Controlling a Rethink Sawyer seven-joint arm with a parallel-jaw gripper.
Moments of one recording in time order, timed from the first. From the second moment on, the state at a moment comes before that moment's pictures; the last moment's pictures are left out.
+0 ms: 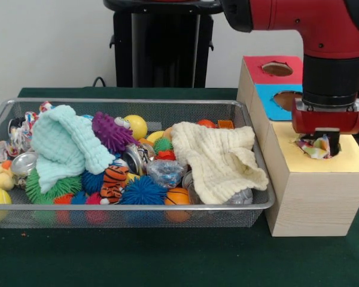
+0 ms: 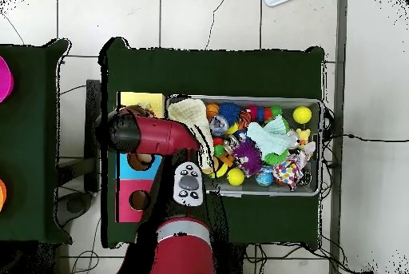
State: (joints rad) arm 0.08 -0.47 -0.02 1.51 0.26 0.31 1.79
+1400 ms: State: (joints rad) arm 0.13 -0.49 -0.11 1.51 0.33 0.41 1.81
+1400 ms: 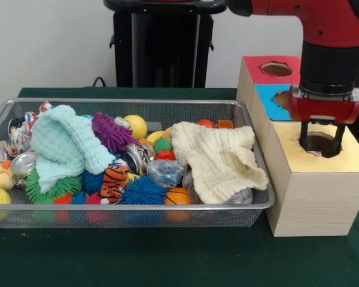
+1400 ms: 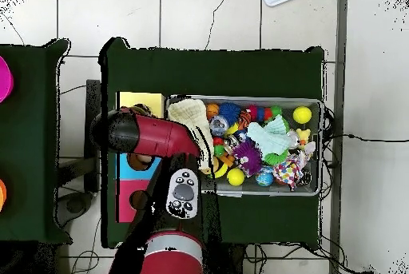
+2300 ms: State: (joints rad) arm 0.13 -0.63 -0.14 1.52 0.32 0.61 1.81
